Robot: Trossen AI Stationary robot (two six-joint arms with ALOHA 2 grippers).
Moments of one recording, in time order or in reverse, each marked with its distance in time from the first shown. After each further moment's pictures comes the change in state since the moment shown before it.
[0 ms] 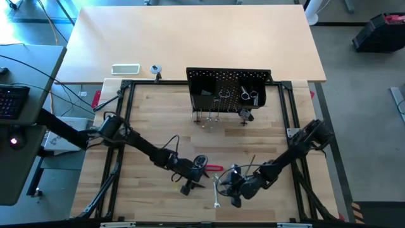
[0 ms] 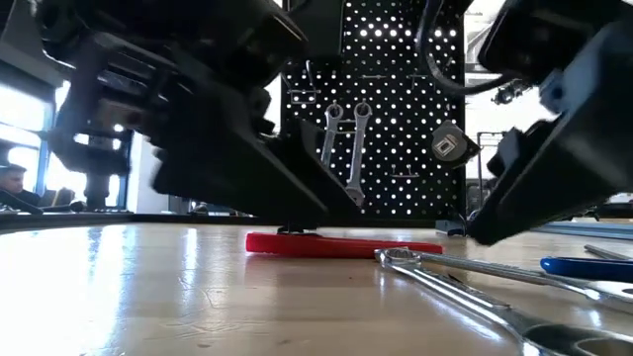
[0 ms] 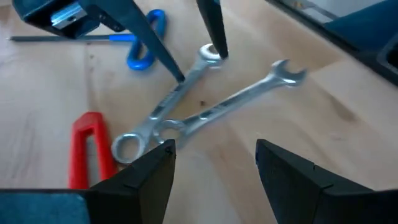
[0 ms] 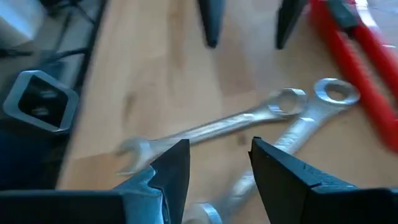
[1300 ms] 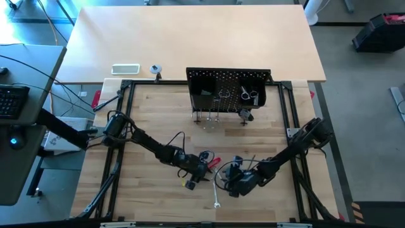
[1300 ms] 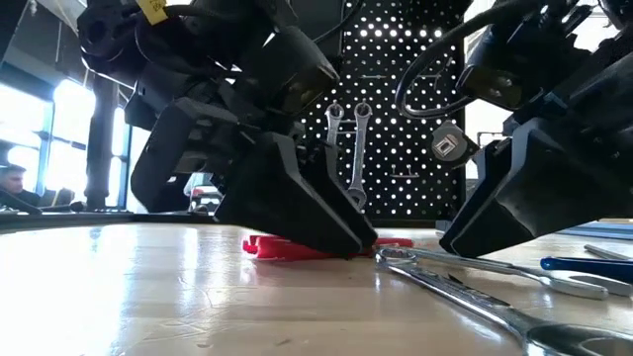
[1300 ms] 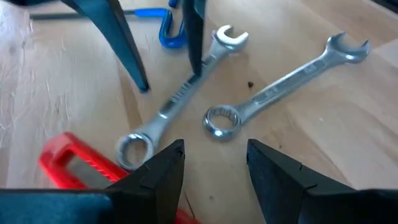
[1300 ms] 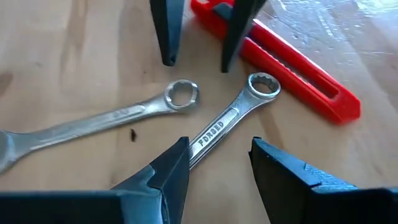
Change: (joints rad) left arm 0.069 0.048 0.064 -0.082 0.008 0.058; right arm -0.050 0.007 0.007 -0.249 0.112 -0.094
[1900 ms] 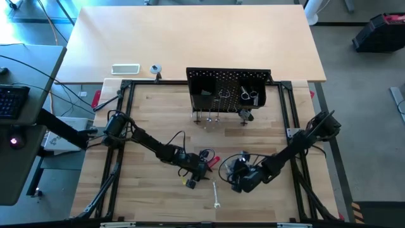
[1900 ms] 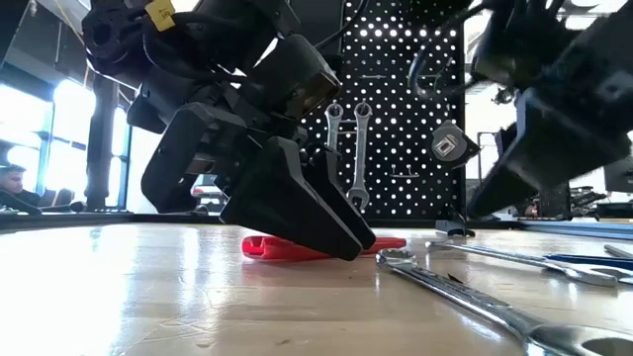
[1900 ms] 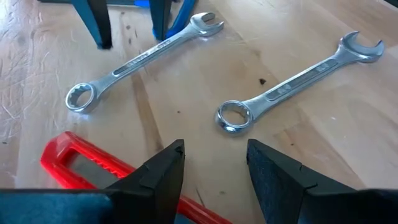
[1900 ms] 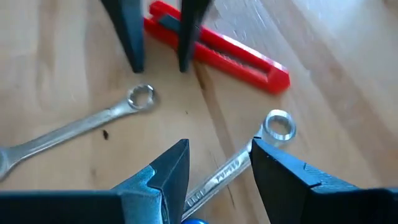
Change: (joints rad) left arm 0.007 0.000 0.000 -0.010 -0.003 -0.021; right arm -0.002 -0.151 -0.008 -0.182 0.039 0.176
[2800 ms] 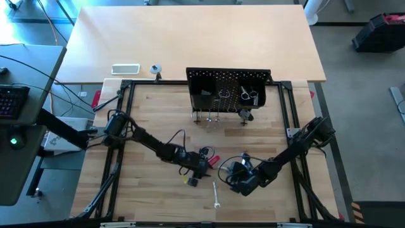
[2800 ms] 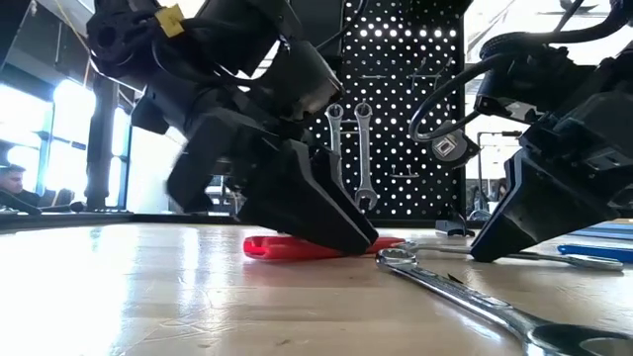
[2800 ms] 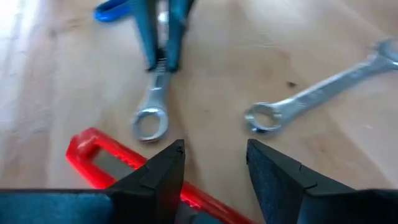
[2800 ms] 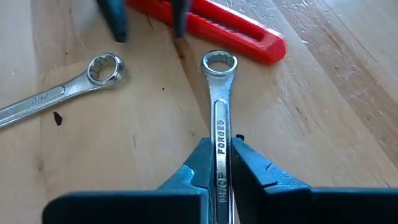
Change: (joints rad) left arm 0.020 0.000 -0.001 0.008 -0.047 -0.027; right arm 0.014 0.134 0.003 -0.028 0.045 0.059
